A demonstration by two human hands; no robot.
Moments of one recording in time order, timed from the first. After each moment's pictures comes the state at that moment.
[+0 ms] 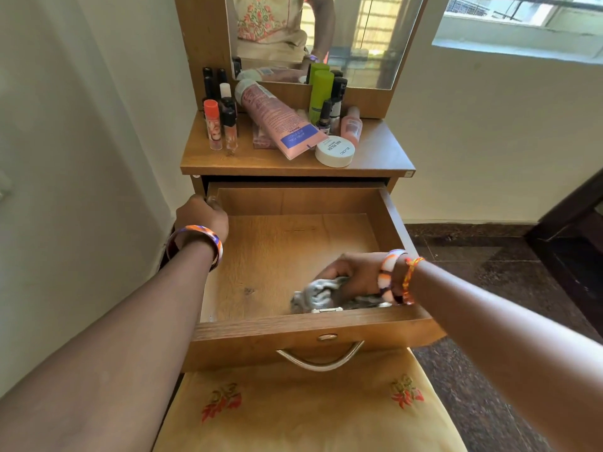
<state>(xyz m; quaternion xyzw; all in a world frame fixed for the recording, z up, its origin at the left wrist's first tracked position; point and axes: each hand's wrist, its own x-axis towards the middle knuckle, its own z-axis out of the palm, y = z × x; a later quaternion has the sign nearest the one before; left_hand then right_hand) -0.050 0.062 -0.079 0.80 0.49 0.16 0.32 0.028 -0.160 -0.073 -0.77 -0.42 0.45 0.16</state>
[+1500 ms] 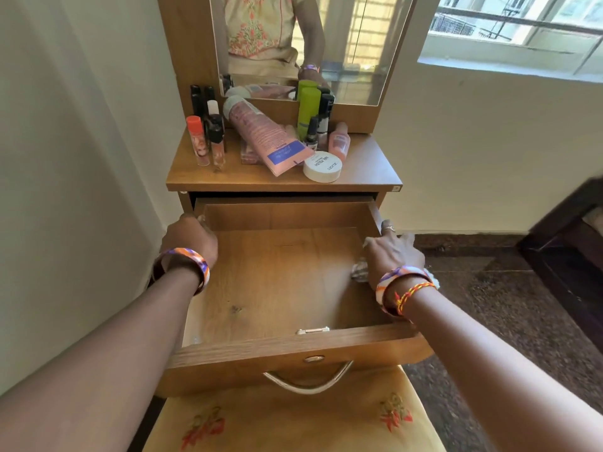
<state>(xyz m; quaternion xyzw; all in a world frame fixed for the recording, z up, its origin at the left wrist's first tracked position) -0.053 0.056 -0.080 0.84 0.46 0.13 0.24 0.029 -0.173 -0.040 -0.98 -0.16 0.11 -0.09</state>
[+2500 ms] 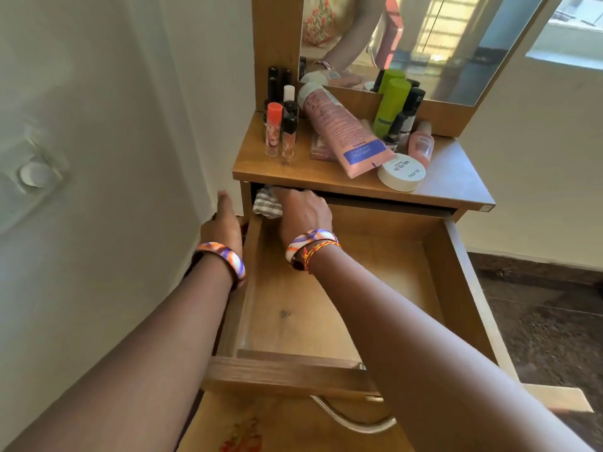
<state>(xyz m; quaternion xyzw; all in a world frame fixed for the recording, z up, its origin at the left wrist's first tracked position) -0.063 0.090 -0.088 0.54 0.57 0.19 0.59 0.010 0.012 -0.061 -0.90 -0.40 0.01 0.16</state>
